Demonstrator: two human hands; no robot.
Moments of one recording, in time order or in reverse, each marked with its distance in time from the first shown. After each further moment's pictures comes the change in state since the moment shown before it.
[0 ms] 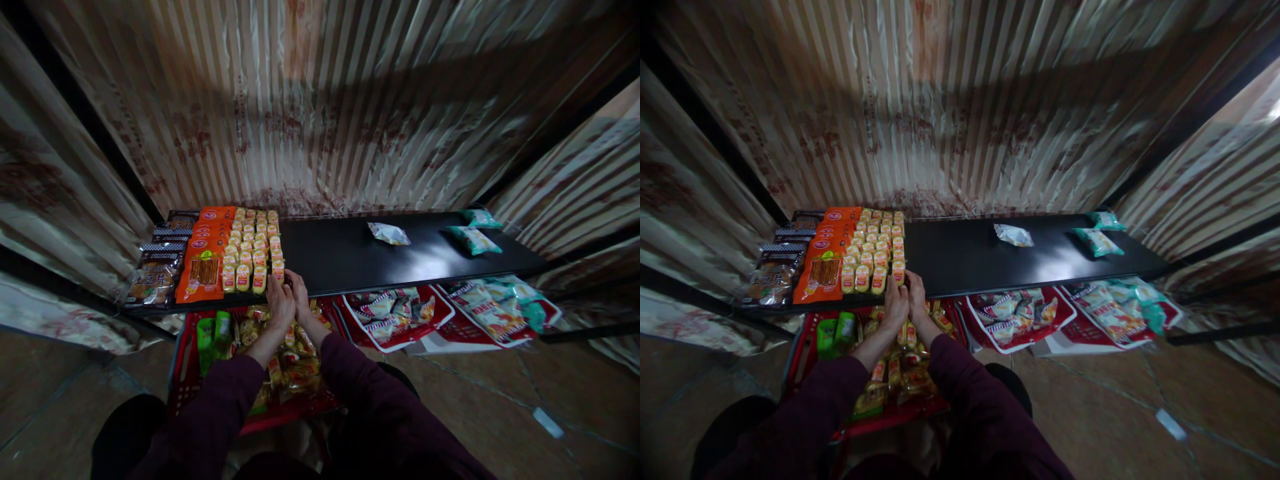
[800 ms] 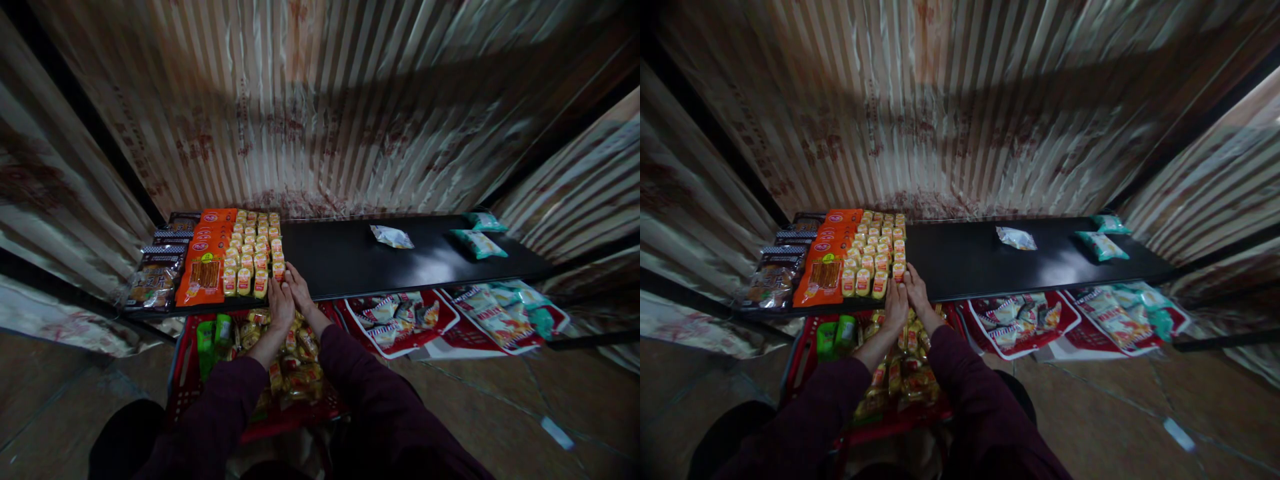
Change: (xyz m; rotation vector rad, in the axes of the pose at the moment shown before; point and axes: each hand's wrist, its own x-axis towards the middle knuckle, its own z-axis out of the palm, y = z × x) left_hand 0.003 0.005 -0.003 -0.024 -0.033 -0.052; right_hand 0.028 -0.006 -0.002 0.077 -0.094 0.143
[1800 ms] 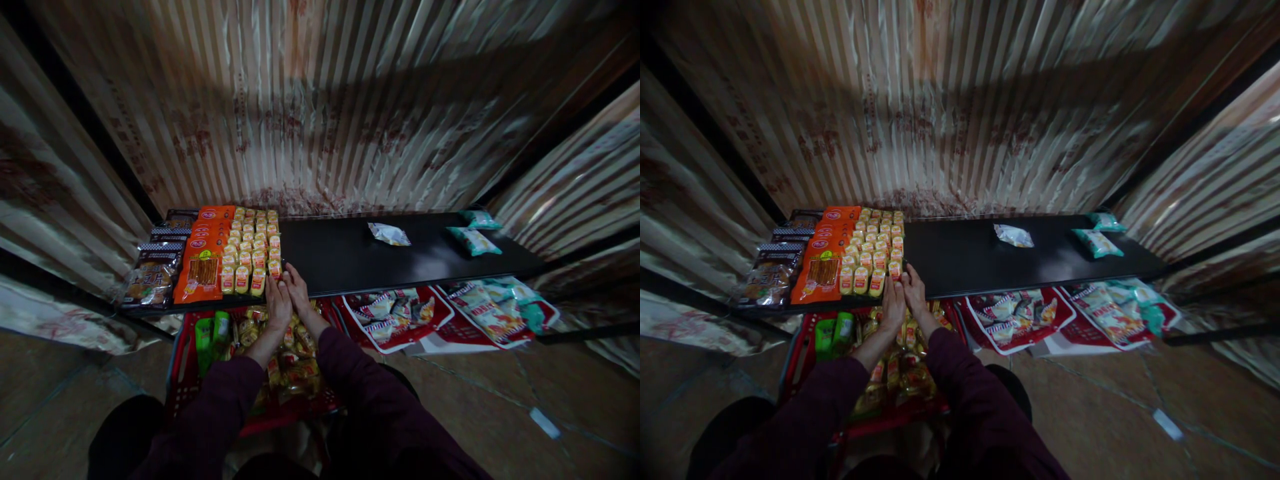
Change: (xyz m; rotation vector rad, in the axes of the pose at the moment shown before) left_hand -0.007 -0.004 -0.004 -0.036 -0.006 0.010; right_hand -0.013 -0.001 0.006 -0.069 0.125 0.011
